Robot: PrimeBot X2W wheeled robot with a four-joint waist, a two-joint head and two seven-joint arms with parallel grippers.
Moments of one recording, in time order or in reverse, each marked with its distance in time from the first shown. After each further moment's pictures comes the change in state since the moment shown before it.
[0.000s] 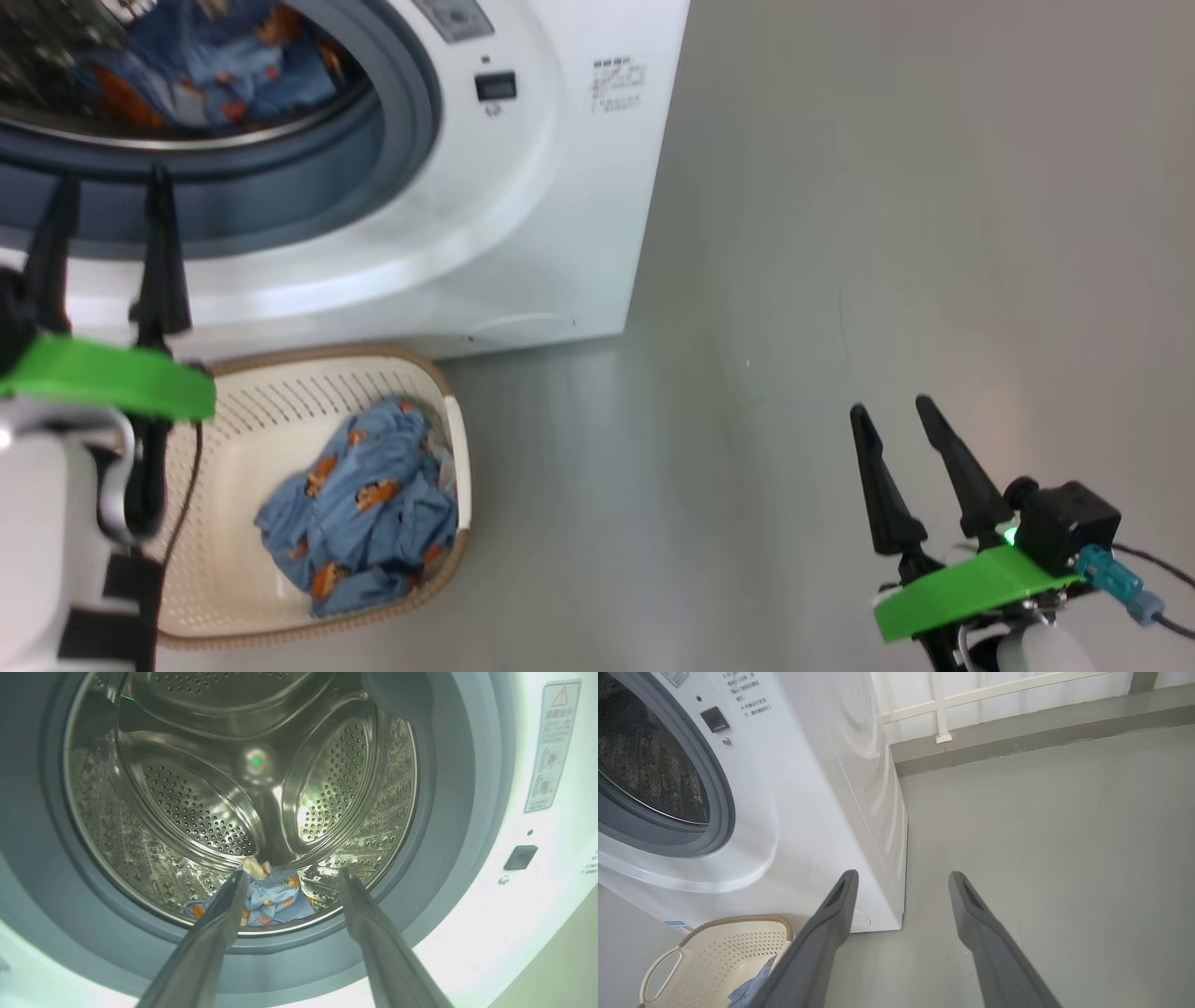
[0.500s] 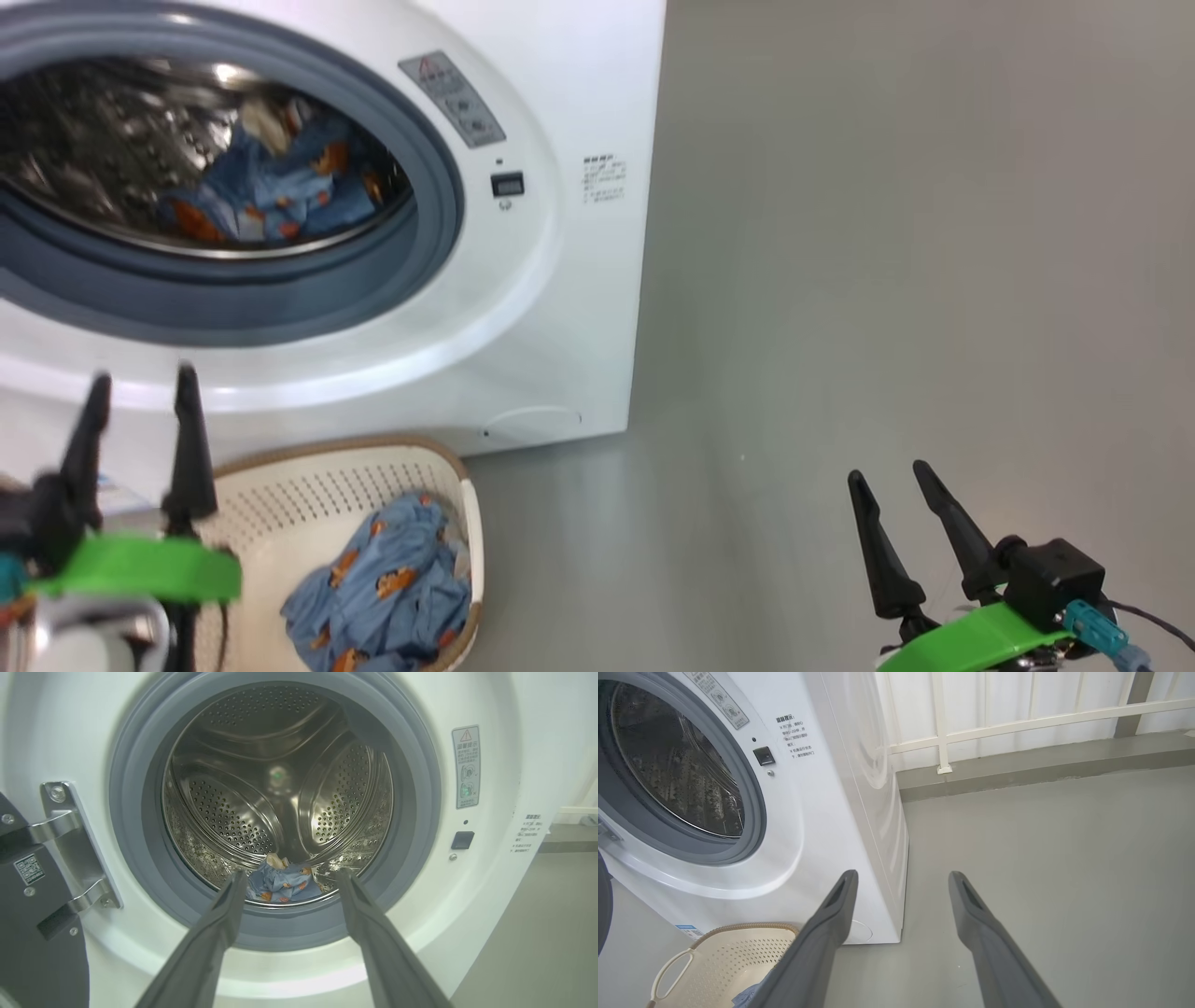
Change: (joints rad) left arm 0.361 -0.054 0.098 -0.193 0.069 0.037 0.000; right arm 0.097 0.001 0.001 0.005 -0.048 0.000 0.000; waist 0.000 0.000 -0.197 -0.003
